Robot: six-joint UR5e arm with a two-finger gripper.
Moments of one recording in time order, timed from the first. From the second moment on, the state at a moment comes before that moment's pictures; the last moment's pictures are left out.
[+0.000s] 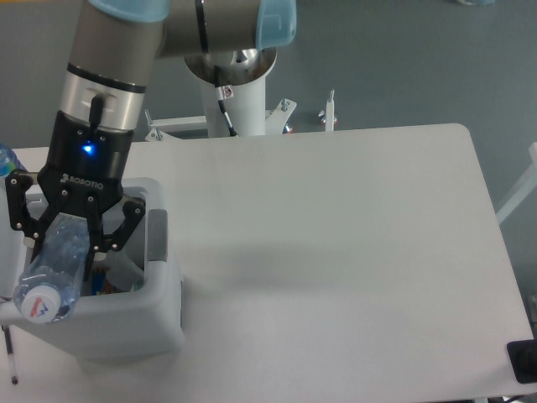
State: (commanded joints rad) arm 2.10 -1.81 -1.47 -0.74 1.14 -0.02
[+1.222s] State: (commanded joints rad) arm 2.28 -1.77 -1.42 -0.74 1.16 0.05
